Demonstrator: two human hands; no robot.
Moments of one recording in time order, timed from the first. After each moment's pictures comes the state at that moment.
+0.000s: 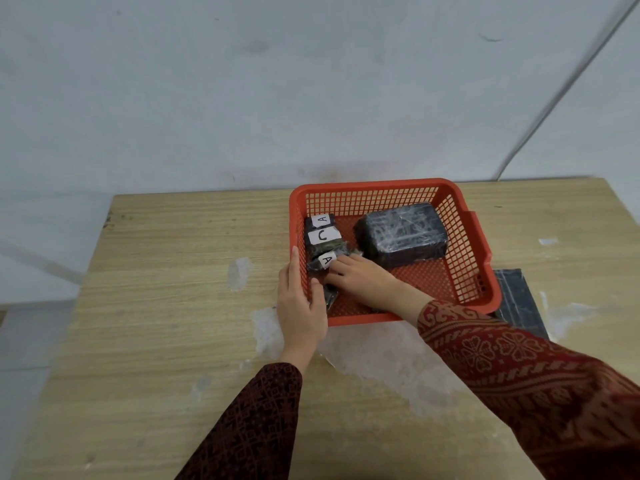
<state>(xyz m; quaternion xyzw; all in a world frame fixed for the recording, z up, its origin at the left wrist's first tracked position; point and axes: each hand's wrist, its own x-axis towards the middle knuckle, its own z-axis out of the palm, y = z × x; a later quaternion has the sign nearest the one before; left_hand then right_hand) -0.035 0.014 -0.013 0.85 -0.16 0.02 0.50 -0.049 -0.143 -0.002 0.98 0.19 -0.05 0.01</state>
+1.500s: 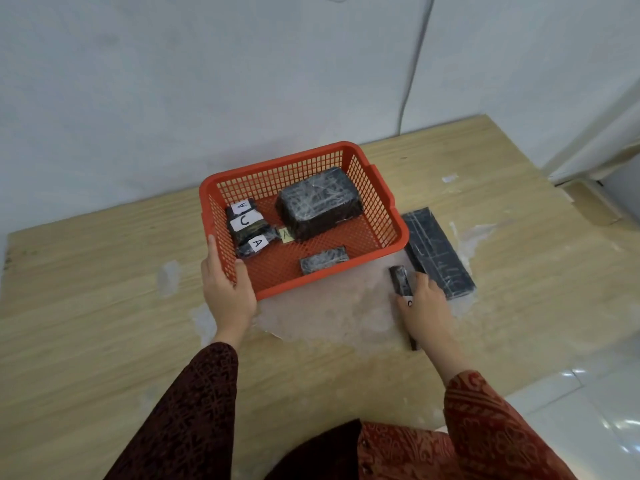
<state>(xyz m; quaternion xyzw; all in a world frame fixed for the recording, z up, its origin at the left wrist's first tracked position) -0.035 0.016 -0.020 0.85 -0.16 0.01 0.51 -0.274 -0.166 -0.008 0.82 -0.53 0.01 -0.21</state>
